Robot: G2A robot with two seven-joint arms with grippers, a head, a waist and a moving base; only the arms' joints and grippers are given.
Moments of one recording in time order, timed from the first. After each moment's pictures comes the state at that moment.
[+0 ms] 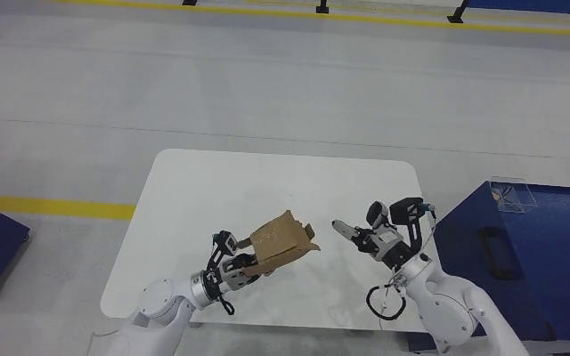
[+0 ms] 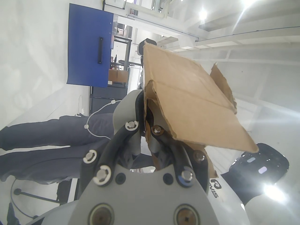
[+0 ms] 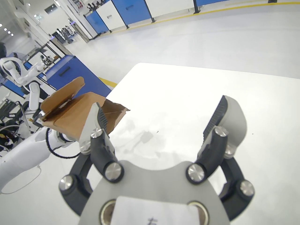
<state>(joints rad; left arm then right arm) 1.28 -1.24 -1.20 -1.44 -0.64 -0.11 -0.99 -1.50 -1.00 1.40 -2.07 -0.67 -0.08 0.38</state>
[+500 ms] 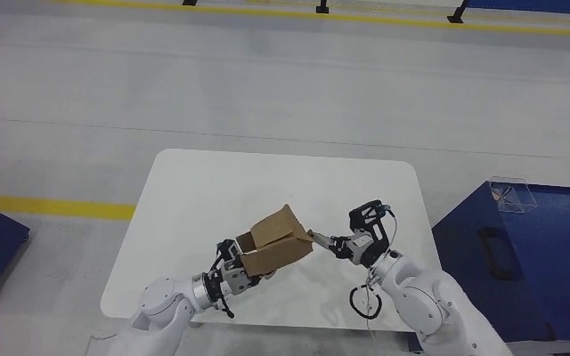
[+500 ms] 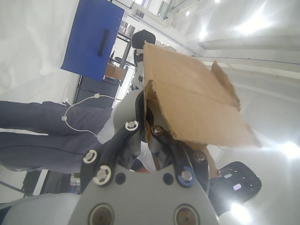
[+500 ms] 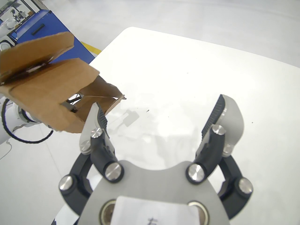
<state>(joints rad) 1.30 -1.23 -1.20 -1.47 -0.74 0.14 -0.95 -1.39 -1.02 1.26 -1.98 -0.82 -0.04 0.50</state>
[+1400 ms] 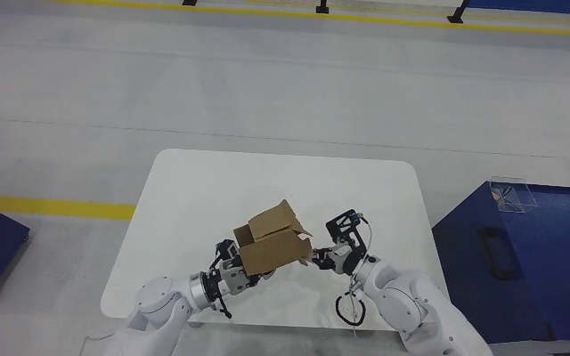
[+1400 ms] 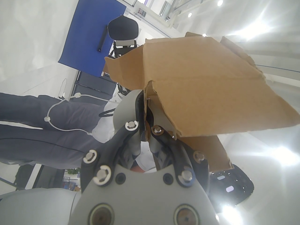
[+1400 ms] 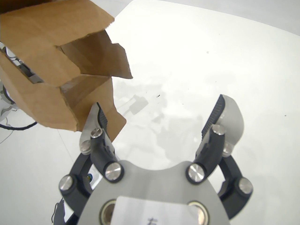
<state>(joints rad) 1.30 -1.21 -1.21 -1.50 -0.76 0.18 -0.95 -1.34 -1.05 1.16 -1.90 -0.81 -0.06 0.53</state>
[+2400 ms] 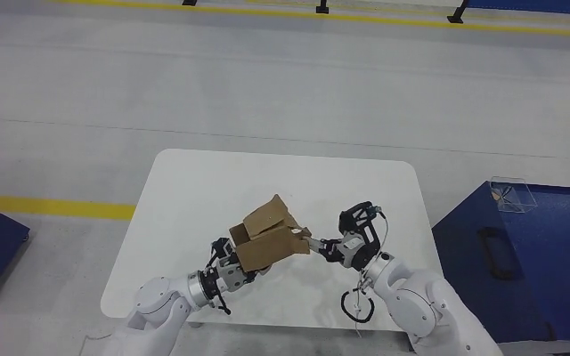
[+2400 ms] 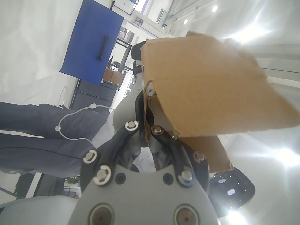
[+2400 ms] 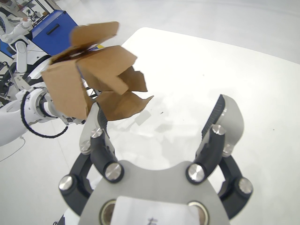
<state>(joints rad) 1.29 -1.21 -1.21 -1.48 -0.76 0.13 -0.92 -1.39 -1.06 1.26 -2.01 -0.80 -0.06 0.52</state>
